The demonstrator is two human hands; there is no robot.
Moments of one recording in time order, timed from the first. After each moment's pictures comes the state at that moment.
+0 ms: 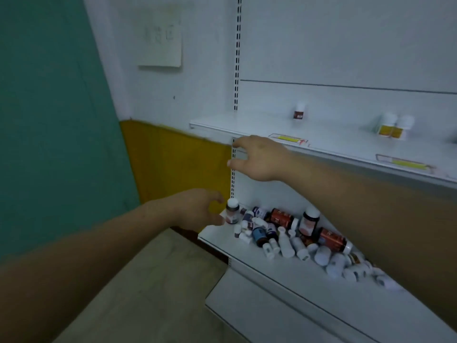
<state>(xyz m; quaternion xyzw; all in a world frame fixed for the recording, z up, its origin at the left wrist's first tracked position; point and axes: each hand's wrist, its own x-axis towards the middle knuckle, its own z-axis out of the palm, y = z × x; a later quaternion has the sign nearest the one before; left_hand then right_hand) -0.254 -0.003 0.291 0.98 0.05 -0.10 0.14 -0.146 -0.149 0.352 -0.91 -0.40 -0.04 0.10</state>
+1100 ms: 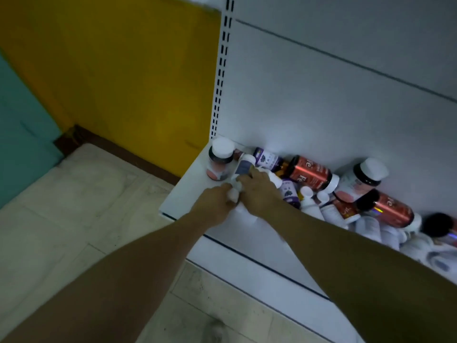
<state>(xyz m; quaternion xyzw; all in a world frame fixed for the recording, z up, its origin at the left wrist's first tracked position) 0.041 0.069 -0.079 0.92 0.06 -0.14 0.36 0.104 -0.061 -0.071 -0.96 -0.24 0.15 0.01</state>
